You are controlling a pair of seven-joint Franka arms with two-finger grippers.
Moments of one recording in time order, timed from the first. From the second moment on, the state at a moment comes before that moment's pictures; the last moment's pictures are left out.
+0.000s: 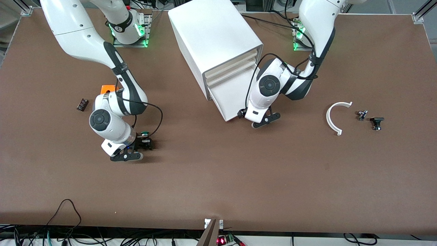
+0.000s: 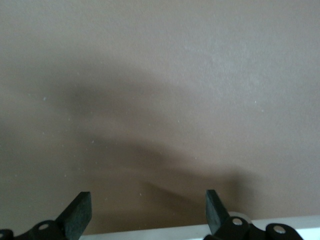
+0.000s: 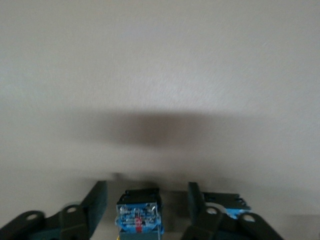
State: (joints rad) left arm -0.51 0.51 -0.11 -1.90 -0.09 2.34 -0.99; right arm 0.20 0.67 0.04 -1.71 0.01 2.49 0.15
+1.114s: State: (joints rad) left arm -0.51 0.50 -0.35 -1.96 -0.09 2.29 -1.17; right arm 0.15 0.17 -0.07 -1.72 0.01 1.90 0.15
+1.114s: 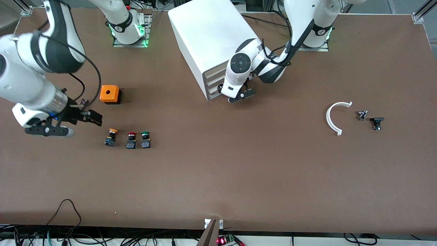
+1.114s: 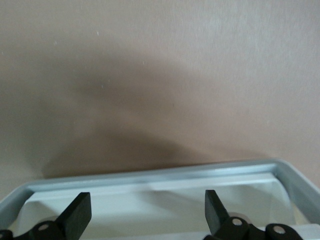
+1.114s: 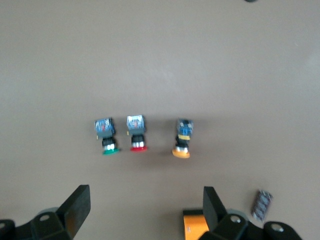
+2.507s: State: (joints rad) left arm -0.17 0.40 -0.35 -1.41 0.11 1.53 -0.57; right arm 0.16 0.11 -0.09 -1.49 0.01 1.56 0.18
